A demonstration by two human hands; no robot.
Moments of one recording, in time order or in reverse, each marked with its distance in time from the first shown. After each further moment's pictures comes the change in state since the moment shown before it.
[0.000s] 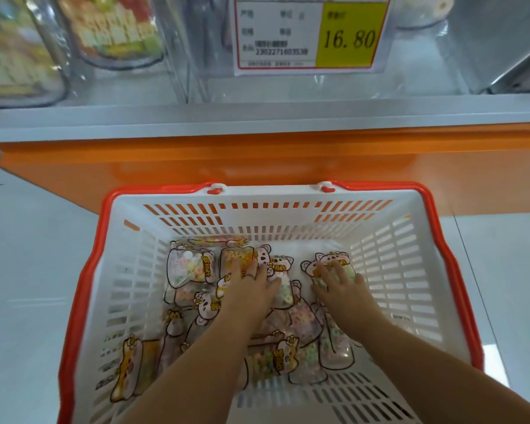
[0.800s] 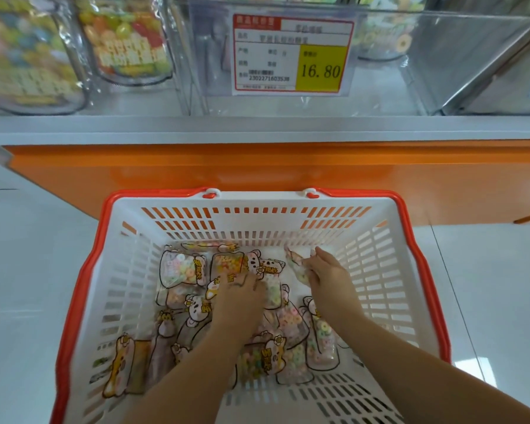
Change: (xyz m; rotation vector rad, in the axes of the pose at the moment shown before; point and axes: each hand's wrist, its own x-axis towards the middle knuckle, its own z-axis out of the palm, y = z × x) left_hand -0.008 0.015 0.016 -0.101 0.233 -0.128; right_hand -0.016 -0.012 -0.054 1.043 0.486 0.298
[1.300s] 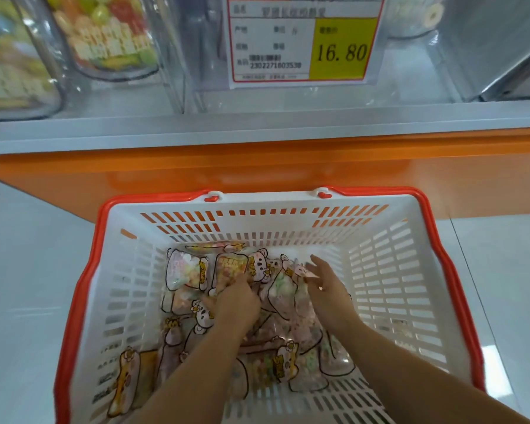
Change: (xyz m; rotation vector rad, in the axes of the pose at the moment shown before) left_hand 0.025 -0.020 0.016 -0.778 -0.204 -0.600; right_hand 0.006 0.008 0.036 0.458 -0.155 0.325
